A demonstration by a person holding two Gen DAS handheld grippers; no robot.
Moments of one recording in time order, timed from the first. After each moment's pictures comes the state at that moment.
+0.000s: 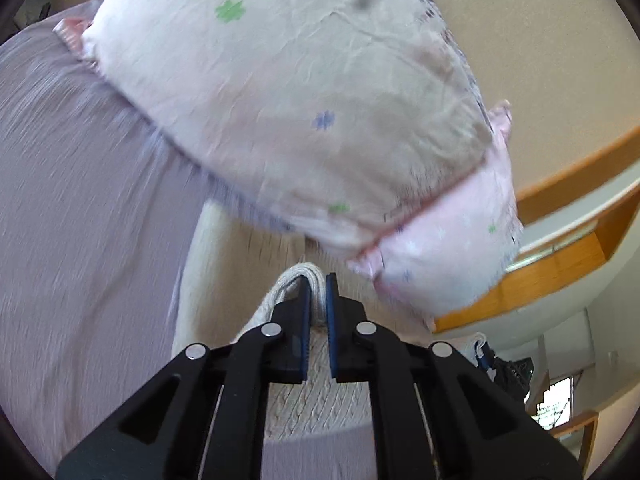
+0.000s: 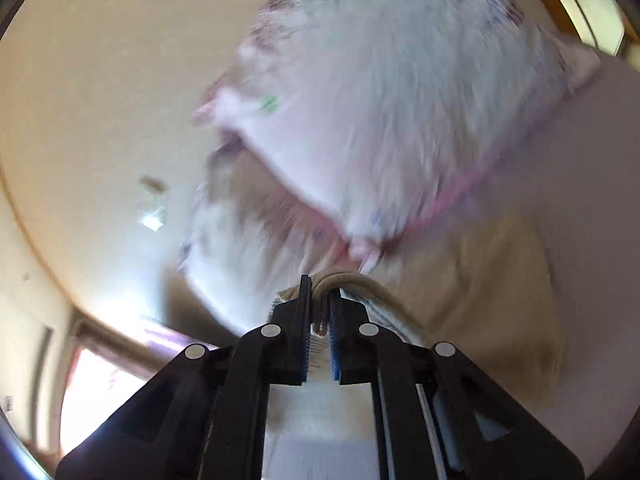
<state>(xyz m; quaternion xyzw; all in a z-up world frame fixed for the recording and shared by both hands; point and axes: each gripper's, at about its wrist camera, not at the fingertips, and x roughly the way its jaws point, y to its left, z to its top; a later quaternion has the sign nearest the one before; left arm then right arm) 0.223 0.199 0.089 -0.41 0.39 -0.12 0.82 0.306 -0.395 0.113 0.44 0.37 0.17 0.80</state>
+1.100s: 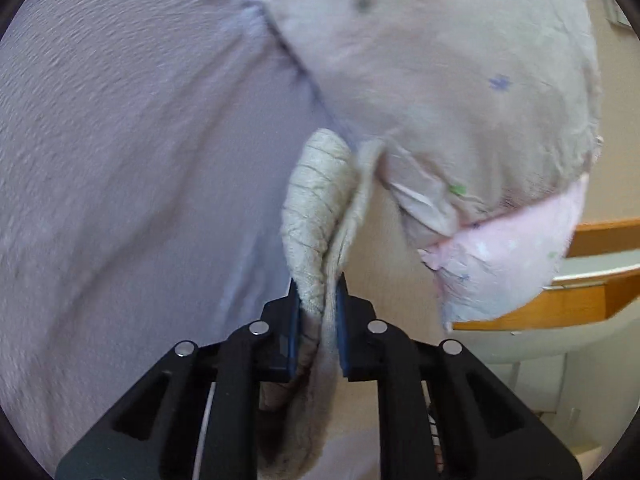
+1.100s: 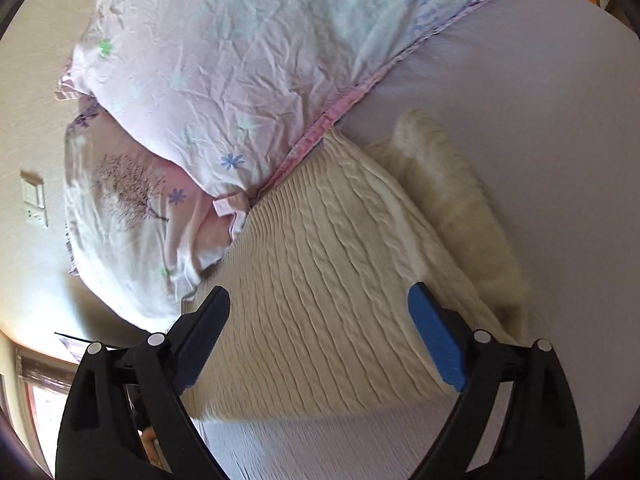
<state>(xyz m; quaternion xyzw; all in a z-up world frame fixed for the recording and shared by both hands) 0.242 0.200 -0.015 -0.49 0.47 -0.11 0.72 0.263 -0.375 0.050 0.41 0.50 0.06 0.76</state>
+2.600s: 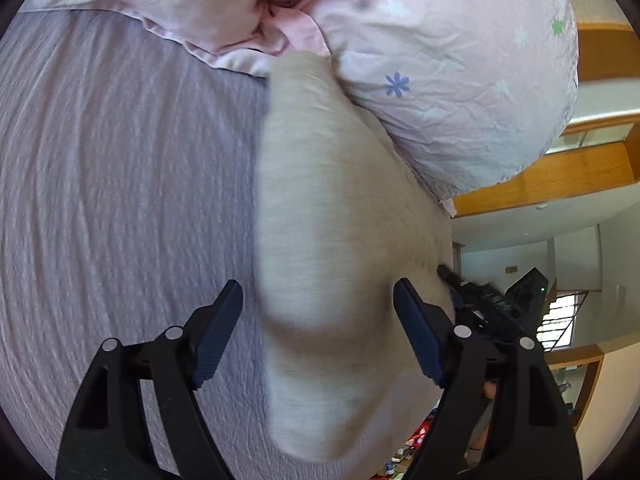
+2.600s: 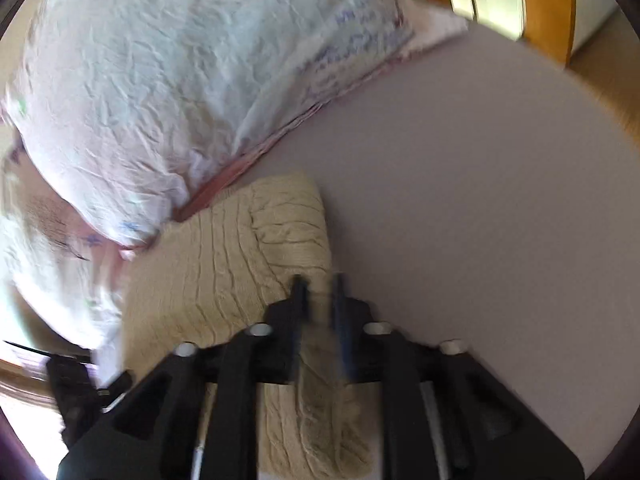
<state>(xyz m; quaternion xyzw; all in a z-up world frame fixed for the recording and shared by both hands) 0.304 -0.112 0.007 -0.31 0.57 -0.23 0.72 0.289 -0.460 0.030 0.38 0.52 -0.01 0.76</state>
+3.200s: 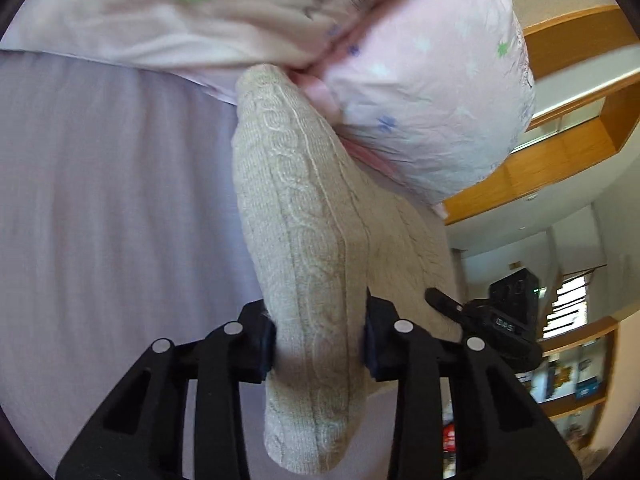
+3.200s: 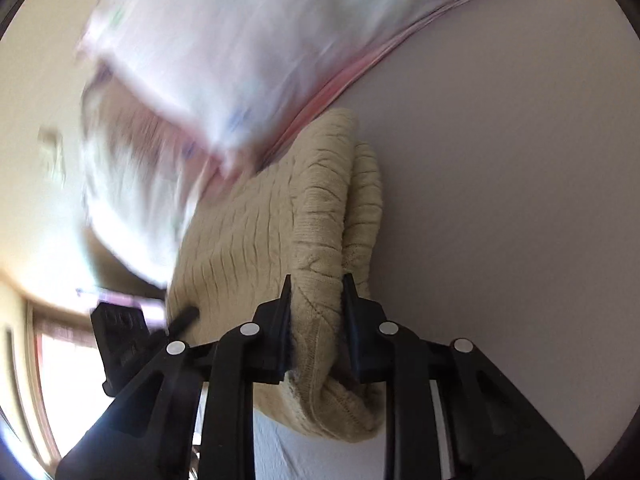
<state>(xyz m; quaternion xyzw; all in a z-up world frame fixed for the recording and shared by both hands) 0.252 -0.015 0.032 -0.27 0.51 -0.23 0.78 0.241 -0.357 0.023 0.35 0.56 0.18 0.73</state>
